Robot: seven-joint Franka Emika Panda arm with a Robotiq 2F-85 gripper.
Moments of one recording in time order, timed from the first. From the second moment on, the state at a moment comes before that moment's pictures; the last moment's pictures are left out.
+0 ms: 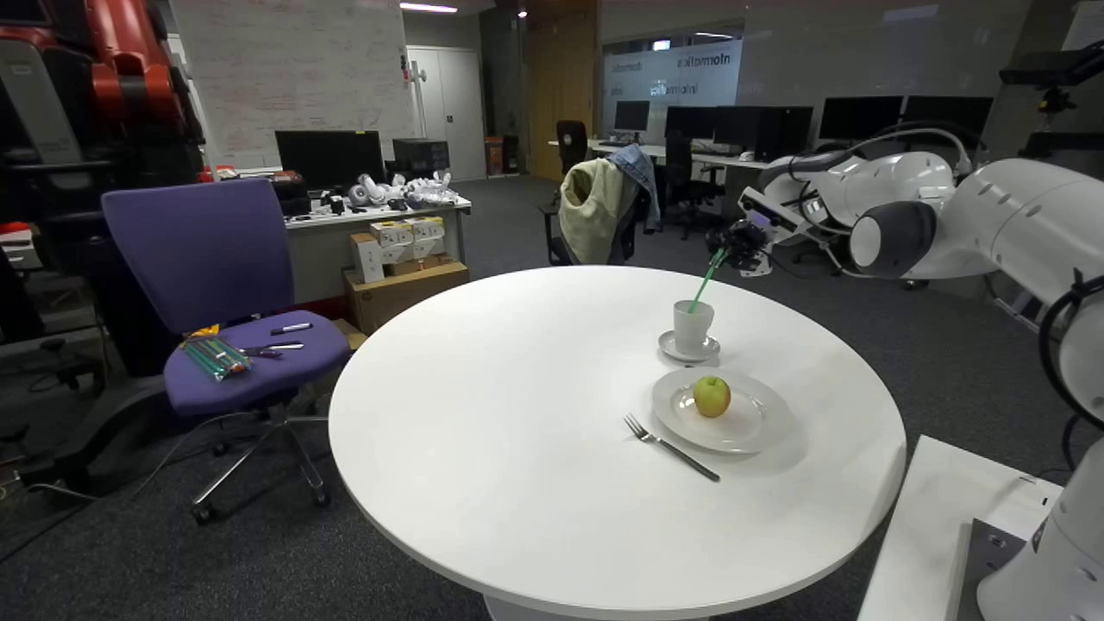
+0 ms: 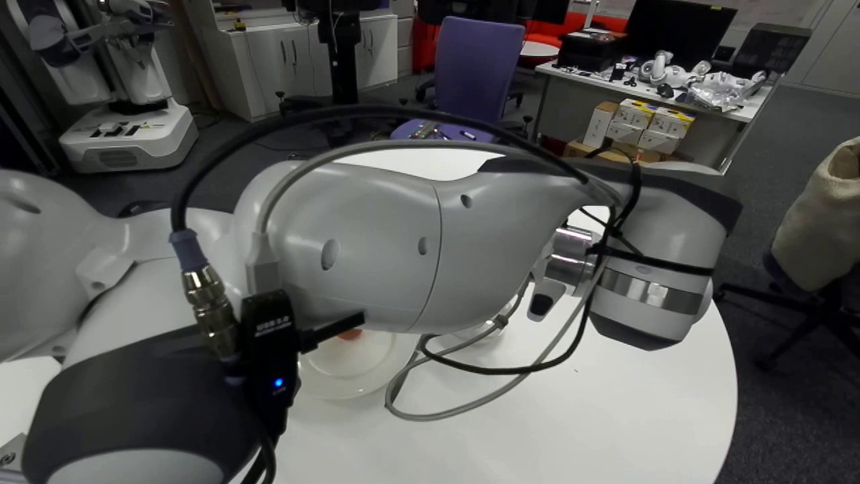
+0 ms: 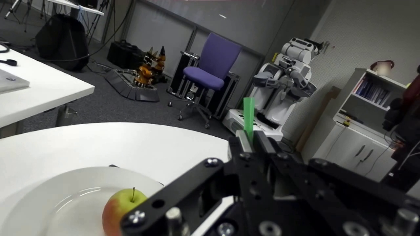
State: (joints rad) arm -0.80 1.32 -0.05 -0.60 1.17 0.75 0.60
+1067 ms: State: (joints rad) arm -0.81 1.29 -0.06 -0.49 1.08 0.76 0.56
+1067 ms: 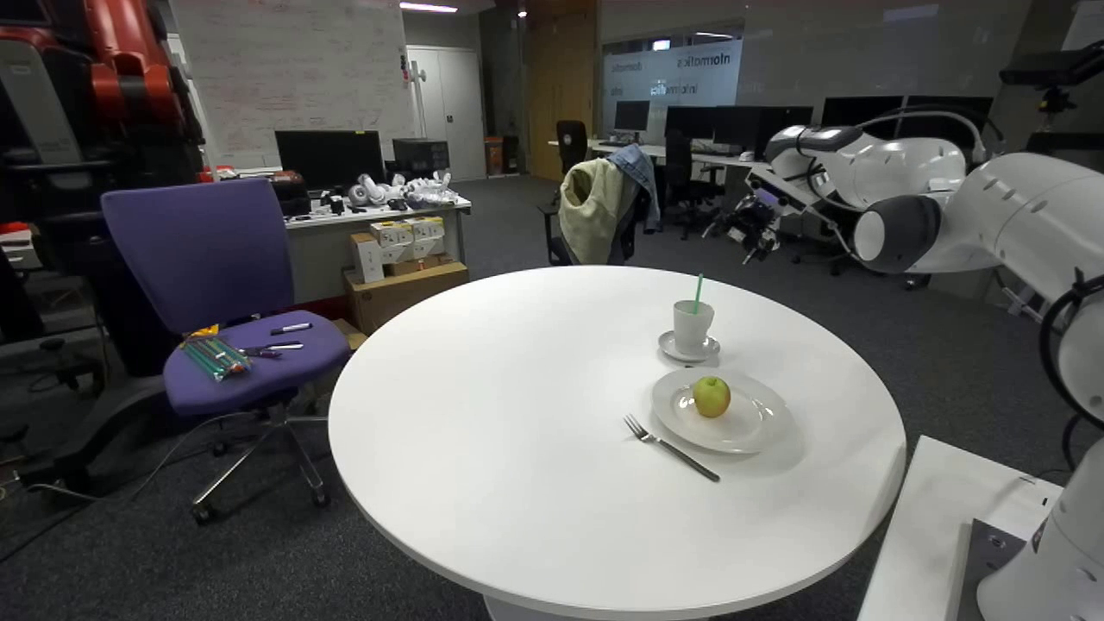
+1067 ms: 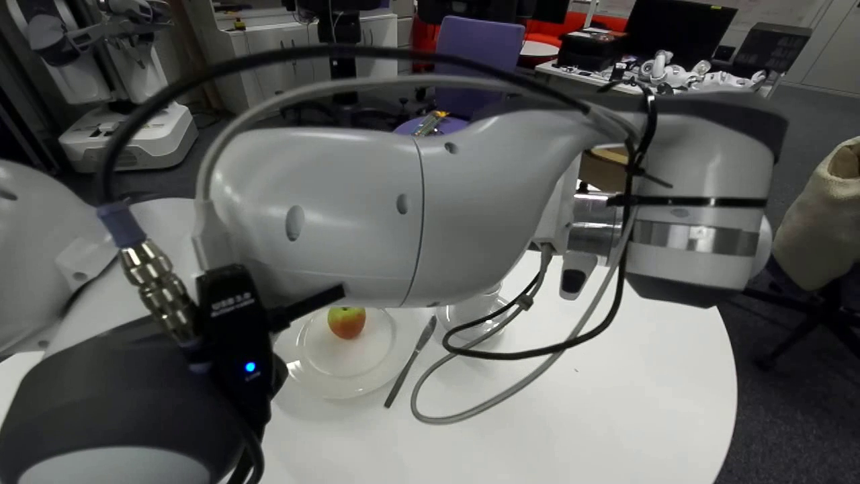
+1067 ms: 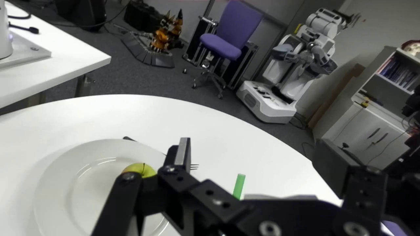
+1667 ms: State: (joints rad) arm -0.75 1.14 -0.04 -0.36 0.73 0.76 0.40
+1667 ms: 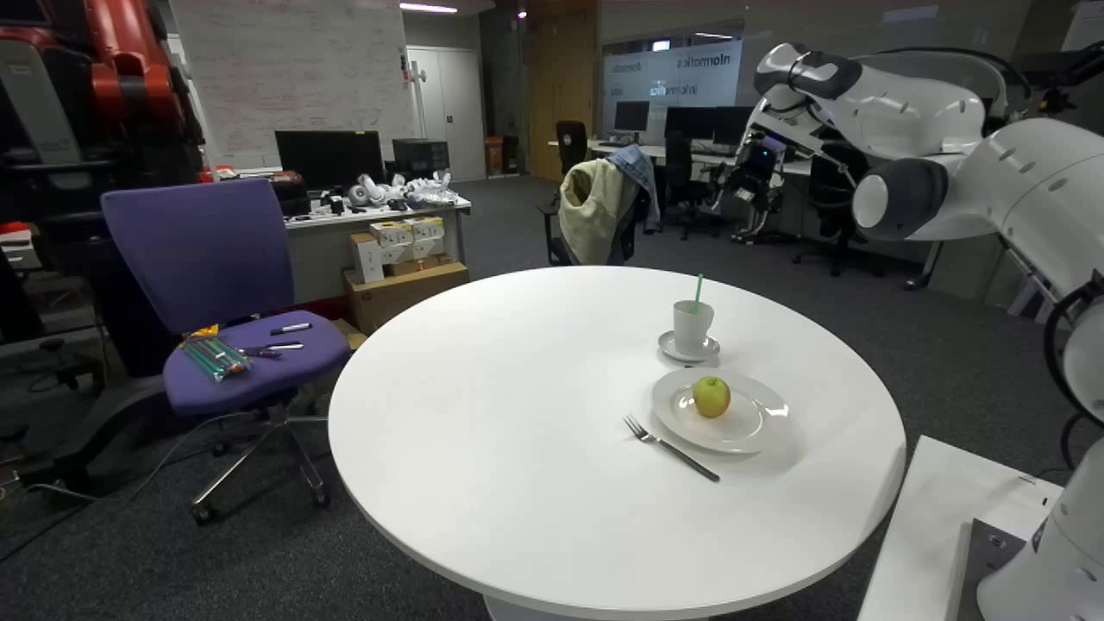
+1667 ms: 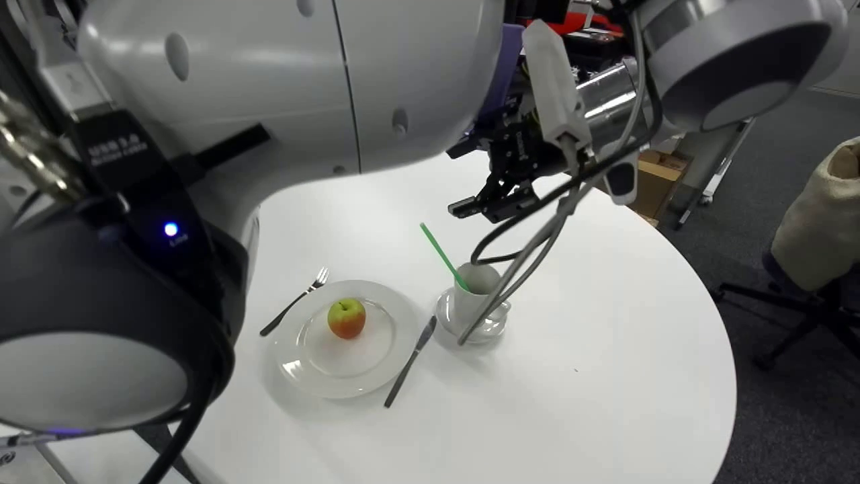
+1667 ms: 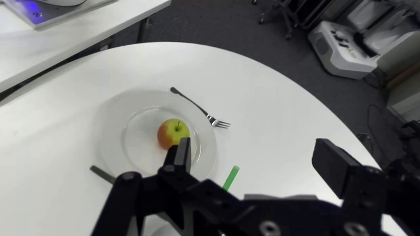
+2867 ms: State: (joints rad) arm -0.40 1.16 -0.05 -0.37 0.09 1.33 0.06
